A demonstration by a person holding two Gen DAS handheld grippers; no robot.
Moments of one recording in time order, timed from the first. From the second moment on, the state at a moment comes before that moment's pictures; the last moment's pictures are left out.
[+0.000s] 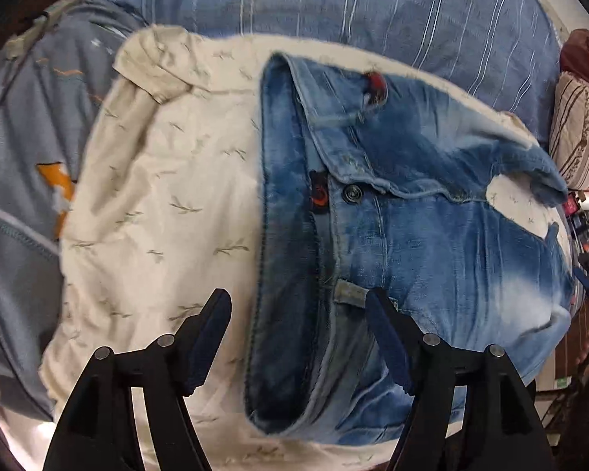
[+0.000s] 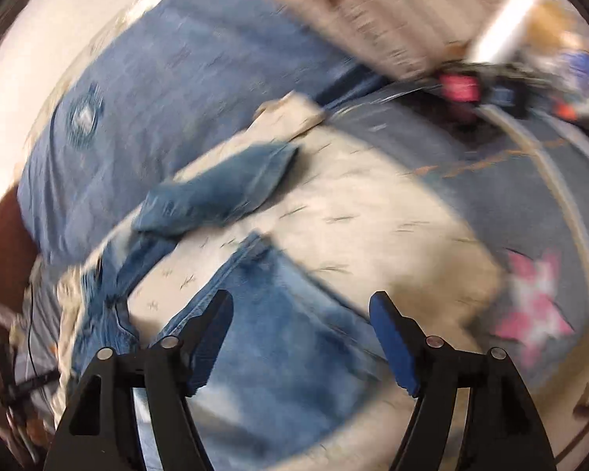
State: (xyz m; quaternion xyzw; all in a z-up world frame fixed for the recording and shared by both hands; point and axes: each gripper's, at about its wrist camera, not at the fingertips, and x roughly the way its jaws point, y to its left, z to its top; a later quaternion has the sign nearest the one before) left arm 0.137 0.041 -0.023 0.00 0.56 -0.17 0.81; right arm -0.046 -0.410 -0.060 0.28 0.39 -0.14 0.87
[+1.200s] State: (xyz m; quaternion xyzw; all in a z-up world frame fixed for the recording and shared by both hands) left arm 0.114 0.046 -0.027 -0.01 0.56 -0.19 0.81; right arm -0.120 -0.461 -0.085 0.34 0.37 -0.24 0.83
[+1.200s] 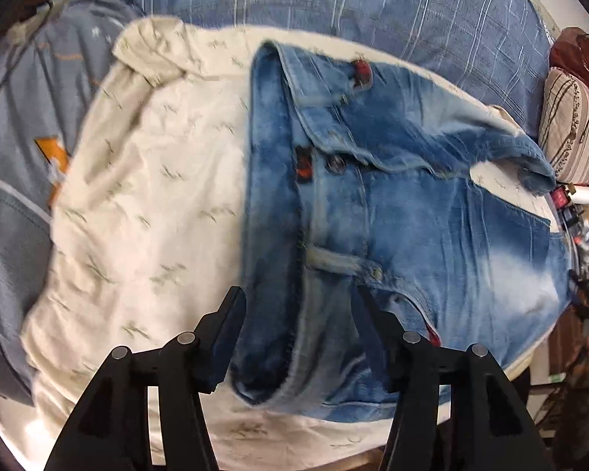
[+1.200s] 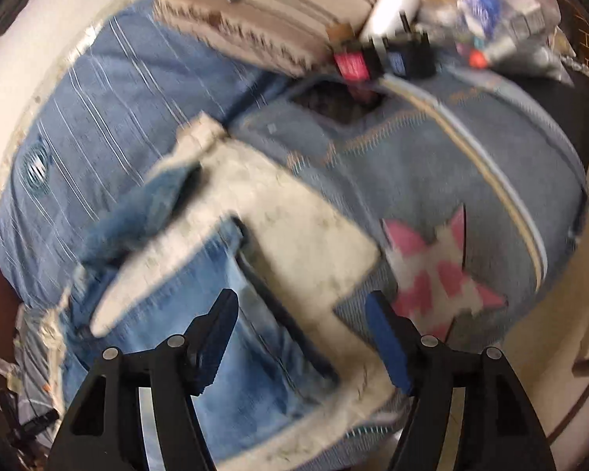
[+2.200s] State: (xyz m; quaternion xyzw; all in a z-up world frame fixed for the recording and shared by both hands) left arm 0.138 0.016 -0.043 -0.01 0.57 -0.16 0.81; right arm -0.016 -0.423 -0.079 0.15 0.43 -0.20 0.87
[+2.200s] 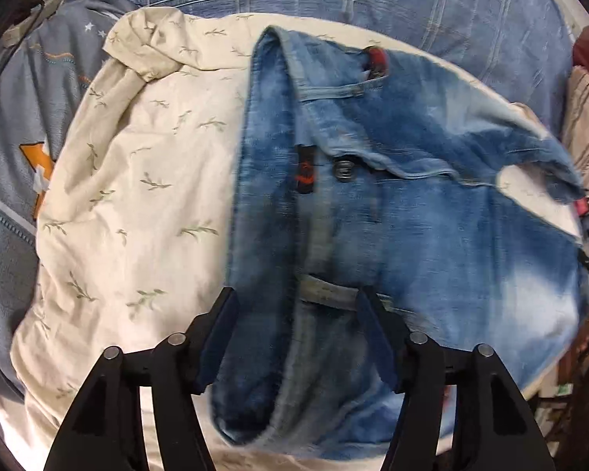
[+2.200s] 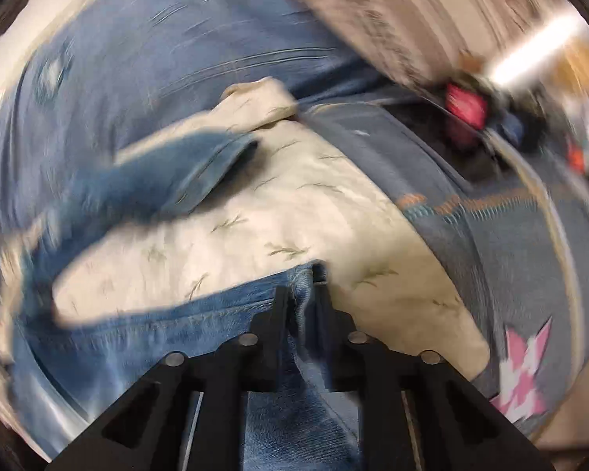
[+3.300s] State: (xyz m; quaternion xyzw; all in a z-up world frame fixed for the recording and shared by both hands) left arm 0.290 -0.012 -0.077 -0.10 0.58 -0.13 0.80; right arm 0.084 -0.425 -0.144 0.69 0.14 0.02 0.71
